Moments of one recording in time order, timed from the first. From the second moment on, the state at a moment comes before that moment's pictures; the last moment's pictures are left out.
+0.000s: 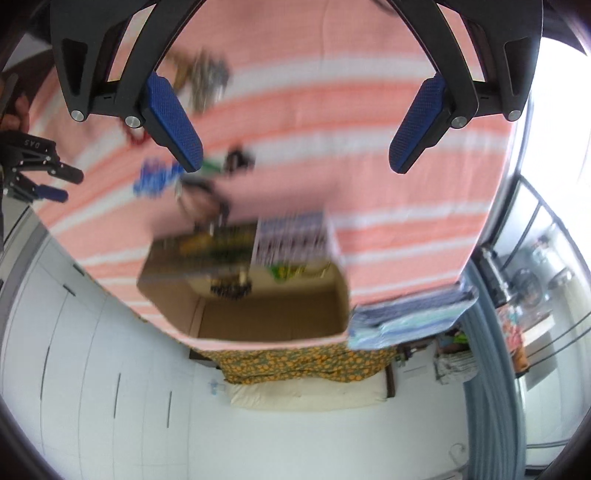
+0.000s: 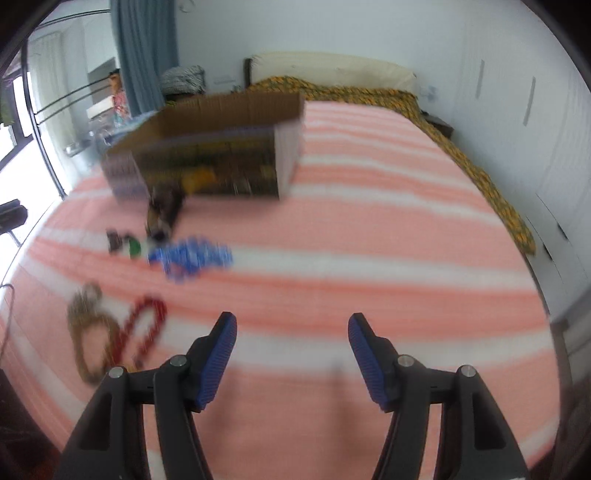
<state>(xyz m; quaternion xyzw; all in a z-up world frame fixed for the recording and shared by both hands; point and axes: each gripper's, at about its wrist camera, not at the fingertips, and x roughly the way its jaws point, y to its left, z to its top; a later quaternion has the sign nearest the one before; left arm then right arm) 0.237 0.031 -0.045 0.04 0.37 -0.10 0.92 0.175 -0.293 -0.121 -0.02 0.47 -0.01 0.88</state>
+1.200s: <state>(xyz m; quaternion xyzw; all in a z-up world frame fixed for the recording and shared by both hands) 0.145 0.014 -0.146 0.02 0.41 -0.04 0.91 0.124 -0.290 -0.134 -0.01 0.42 -0.06 0.91</state>
